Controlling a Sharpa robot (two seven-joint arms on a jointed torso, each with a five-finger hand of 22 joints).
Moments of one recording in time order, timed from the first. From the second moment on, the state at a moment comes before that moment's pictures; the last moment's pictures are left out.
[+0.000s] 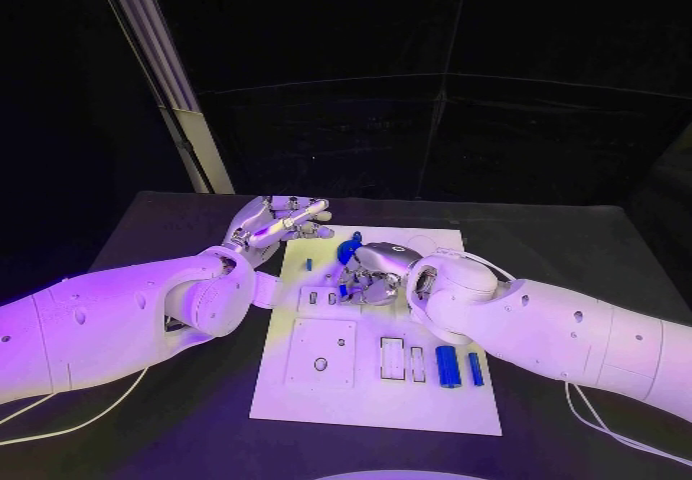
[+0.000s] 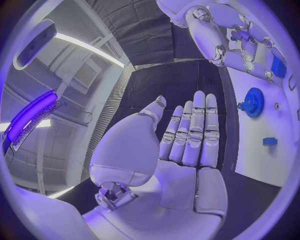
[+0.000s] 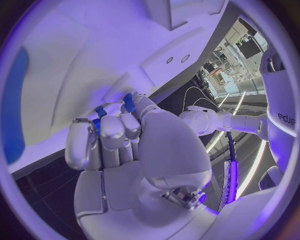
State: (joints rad) left arm 1.23 -0.86 -0.17 1.55 0.02 -0.30 0.58; left_hand 1.28 0.02 0.16 0.04 0.08 0.96 0.23 0.09 0.07 1.06 0.17 0.12 0.07 1.16 0.11 0.20 0.21 0.18 1.01 0.22 0.20 0.07; right arm 1.06 -0.54 0.05 1.42 -1.55 -0.18 -0.12; right_hand 1.39 0.00 0.19 0.06 0.17 1.07 0.13 0.10 0.07 1.34 0.02 1.10 1.13 1.46 -0.05 1.20 0.76 0.09 1.37 0.07 1.44 1.22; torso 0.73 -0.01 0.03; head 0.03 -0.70
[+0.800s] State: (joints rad) left arm 1.23 -0.86 -0.17 1.55 0.02 -0.30 0.58; left_hand 1.28 0.02 0.16 0.04 0.08 0.96 0.23 0.09 0.07 1.06 0.17 0.12 0.07 1.16 0.11 0.20 0.21 0.18 1.01 0.22 0.20 0.07; right arm 1.07 -0.54 0.05 1.44 -1.58 -0.13 -0.13; right_hand 1.34 -0.05 0.19 0.07 0.17 1.09 0.12 0.10 0.07 1.33 0.03 1.07 1.11 1.46 -0.05 1.19 0.74 0.09 1.37 0.07 1.44 1.21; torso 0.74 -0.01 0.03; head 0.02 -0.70
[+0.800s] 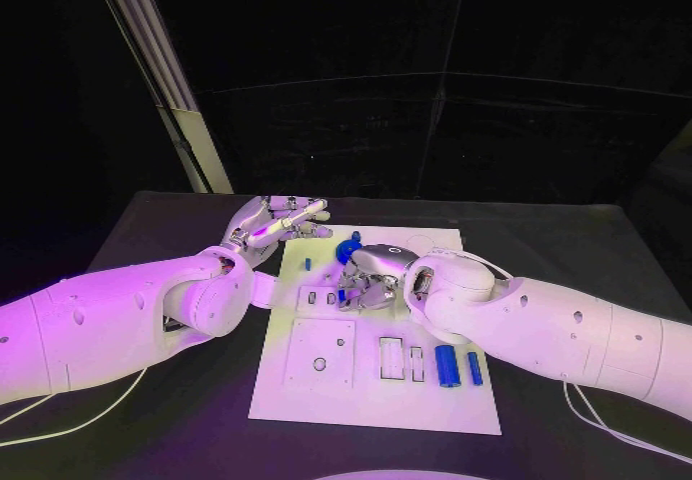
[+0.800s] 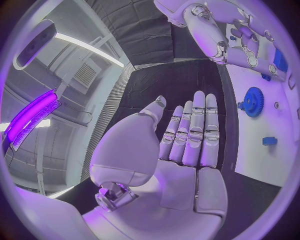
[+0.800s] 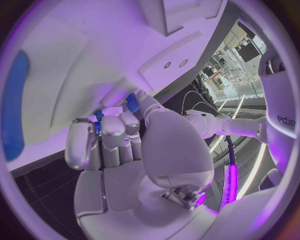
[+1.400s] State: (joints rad) left arm 1.23 -0.86 -0.17 1.54 0.02 -0.30 0.58; left_hand 1.28 0.02 0.16 0.03 0.08 0.96 0.23 0.09 0.07 1.06 0.17 0.12 0.07 1.16 0.11 0.20 0.21 0.18 1.01 0.23 0.20 0.07; right arm 1.06 -0.54 0.05 1.44 -1.59 -0.16 -0.14; right_hand 1.31 -0.08 0.17 0.08 0.17 1.04 0.13 0.07 0.06 1.28 0.04 0.99 1.04 1.45 -0.04 1.18 0.71 0.09 1.36 0.07 1.44 1.20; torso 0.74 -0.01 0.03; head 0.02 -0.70
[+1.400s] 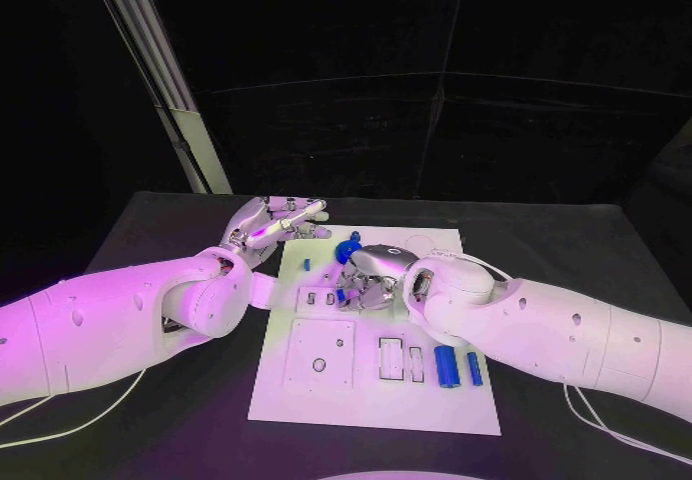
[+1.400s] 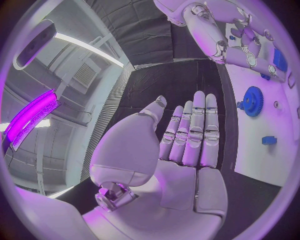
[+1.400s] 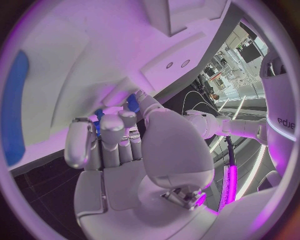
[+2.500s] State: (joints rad) left arm 1.23 -0.88 -0.17 1.53 -0.07 -0.28 0.46; left_hand 1.21 -0.02 0.21 0.05 0.08 1.07 0.13 0.11 0.07 1.33 0.05 0.21 0.13 1.47 -0.02 0.91 0.84 0.18 1.37 0.08 0.43 0.19; right arm 1.08 -0.76 0.06 1.60 -1.39 -0.32 0.07; right_hand 1.33 -0.08 0.02 0.15 0.20 0.95 0.15 0.07 0.07 1.19 0.06 0.90 0.92 1.40 -0.02 1.01 0.49 0.09 1.28 0.09 1.36 1.06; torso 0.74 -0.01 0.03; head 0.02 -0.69
